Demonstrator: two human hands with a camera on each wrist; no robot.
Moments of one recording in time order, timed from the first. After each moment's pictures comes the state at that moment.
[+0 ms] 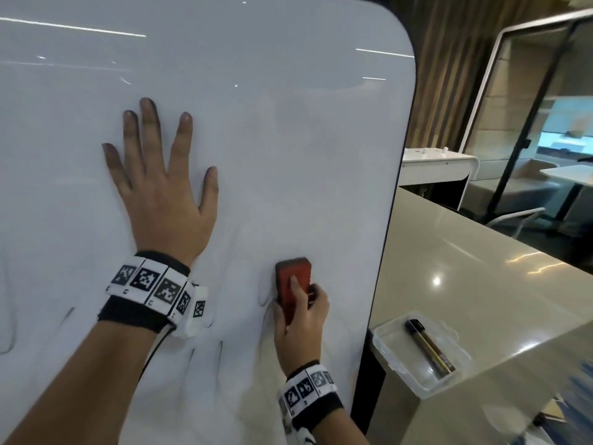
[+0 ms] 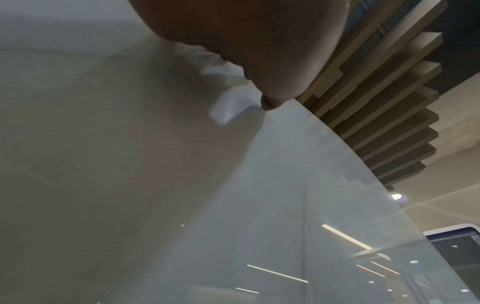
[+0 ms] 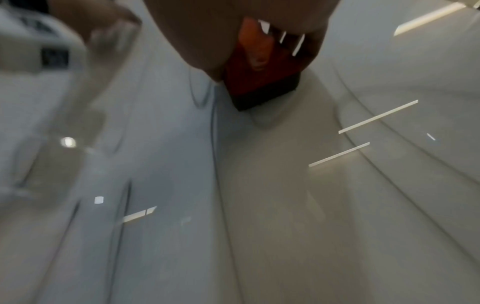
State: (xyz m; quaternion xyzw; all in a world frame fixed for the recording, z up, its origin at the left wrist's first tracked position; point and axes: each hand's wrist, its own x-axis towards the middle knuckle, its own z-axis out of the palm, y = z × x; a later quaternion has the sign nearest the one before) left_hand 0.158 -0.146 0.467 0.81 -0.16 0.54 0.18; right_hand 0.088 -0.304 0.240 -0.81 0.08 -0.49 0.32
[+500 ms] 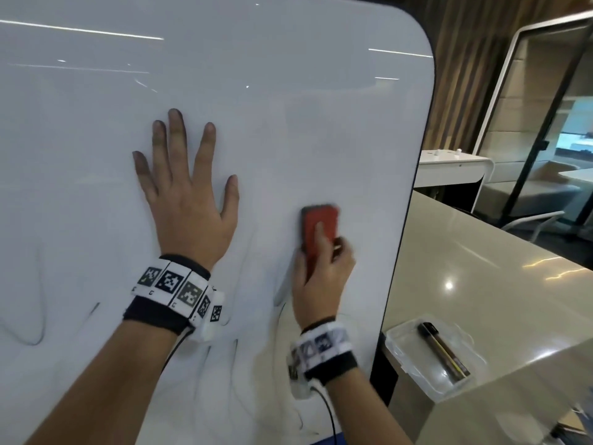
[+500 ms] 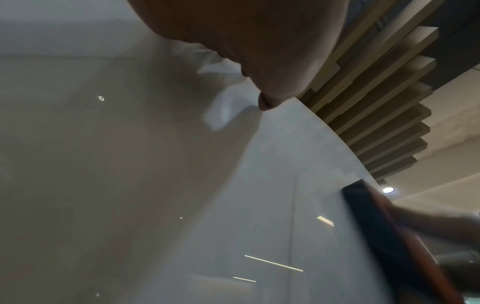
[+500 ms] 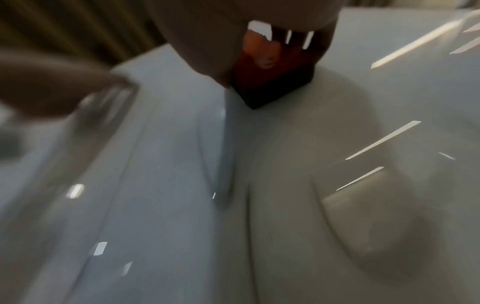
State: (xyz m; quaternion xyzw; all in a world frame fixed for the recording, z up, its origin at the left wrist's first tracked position) left_hand 0.154 -0.143 0.461 0.81 -0.16 0.54 0.17; right_hand 0.116 -0.312 0.321 -0.75 0.08 -0.60 0.28
